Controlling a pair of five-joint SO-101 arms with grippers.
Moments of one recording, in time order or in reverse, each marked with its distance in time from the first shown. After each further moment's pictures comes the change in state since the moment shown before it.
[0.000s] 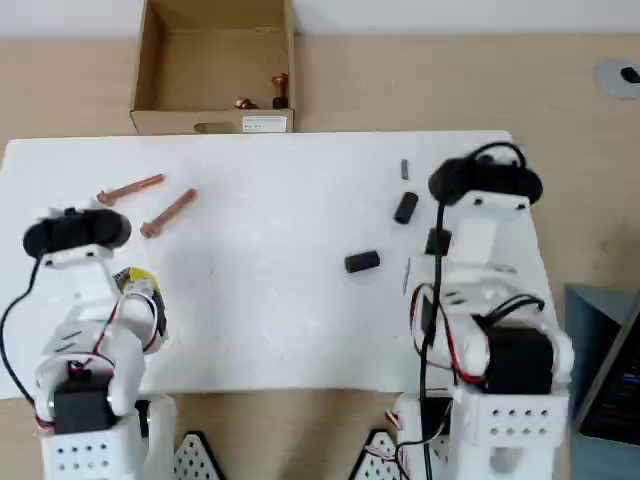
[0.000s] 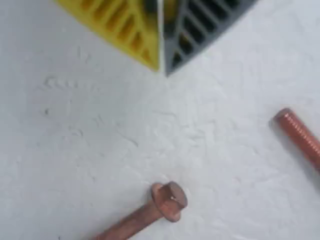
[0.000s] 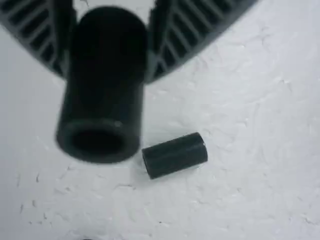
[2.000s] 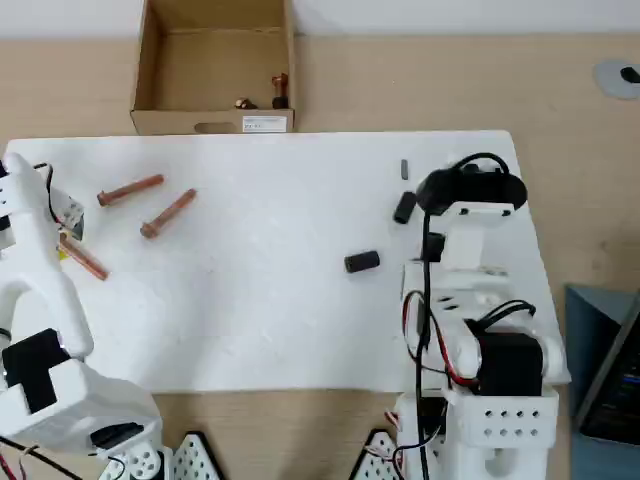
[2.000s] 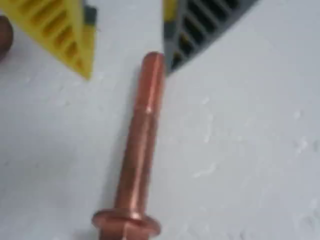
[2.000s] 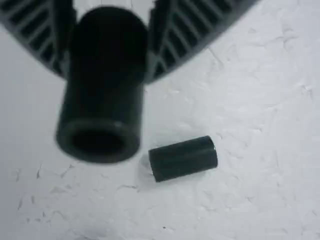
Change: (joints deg) left arm -22.0 89.8 -59.3 7.4 26.7; right arm 0.0 -2.5 5.5 -3.6 3.9
